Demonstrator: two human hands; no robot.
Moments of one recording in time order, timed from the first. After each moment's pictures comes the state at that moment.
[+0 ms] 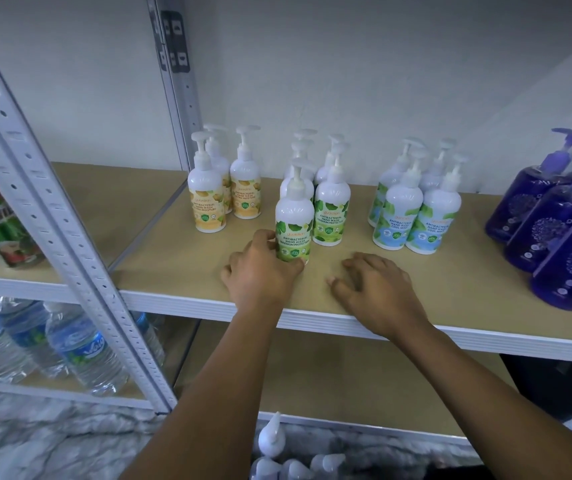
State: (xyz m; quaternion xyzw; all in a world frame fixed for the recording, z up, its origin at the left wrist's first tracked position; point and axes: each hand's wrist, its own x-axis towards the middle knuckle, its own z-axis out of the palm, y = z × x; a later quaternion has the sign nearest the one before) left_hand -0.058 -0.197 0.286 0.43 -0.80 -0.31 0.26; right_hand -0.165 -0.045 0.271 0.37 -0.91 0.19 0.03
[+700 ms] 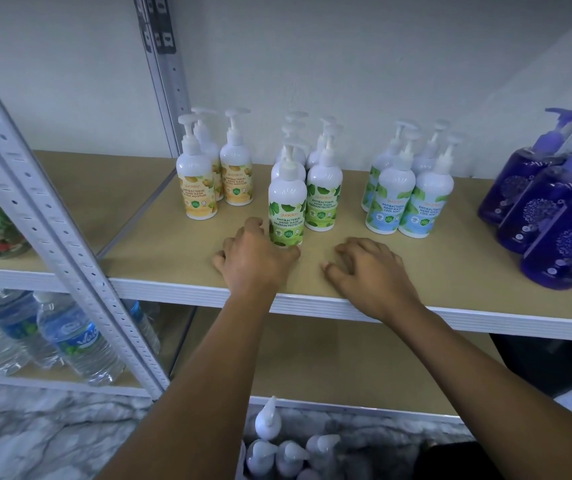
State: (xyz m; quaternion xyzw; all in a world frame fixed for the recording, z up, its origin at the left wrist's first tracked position) left_hand -0.059 -0.191 0.290 0.45 -0.81 -0.30 0.23; right_hand -0.162 -0.043 0.273 0.37 -0.91 0.19 0.03
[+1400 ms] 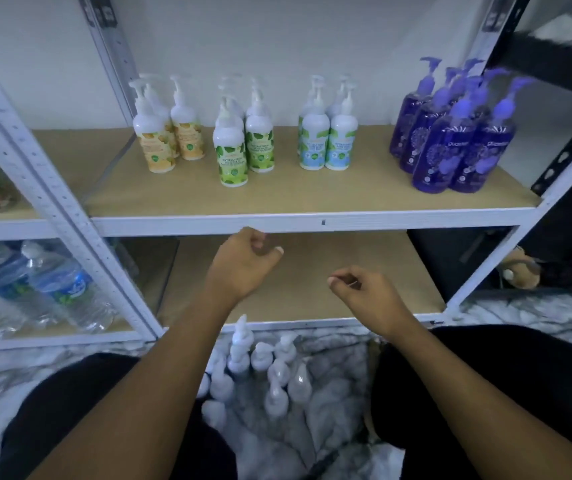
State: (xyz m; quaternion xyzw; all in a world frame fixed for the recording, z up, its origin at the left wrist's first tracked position) left_hand 0.051 -0.070 0.274 0.29 -0.85 -0.42 0.13; right_hand -0.039 0.136 0.235 0.24 -0.86 0.43 -0.12
